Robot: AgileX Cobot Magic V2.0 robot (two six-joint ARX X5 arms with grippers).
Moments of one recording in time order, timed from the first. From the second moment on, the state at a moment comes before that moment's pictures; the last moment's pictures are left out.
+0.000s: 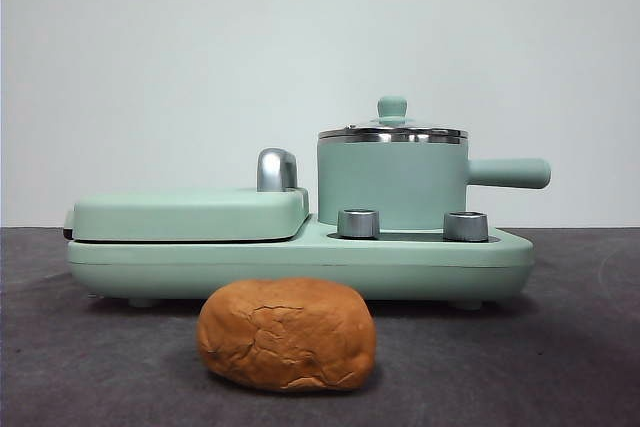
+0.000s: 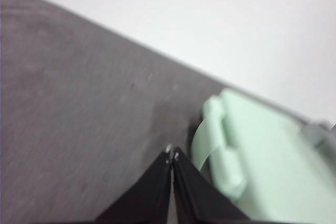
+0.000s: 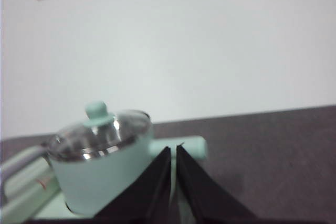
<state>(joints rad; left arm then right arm) -0.08 0.01 0.03 -0.07 -0.07 -0.44 0.10 0.00 0.02 0.20 -0.14 0.26</state>
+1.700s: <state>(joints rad) -0.10 0.55 0.60 -0.31 0.38 -0.15 0.10 0.44 0.55 -0.42 -0.32 -0.01</state>
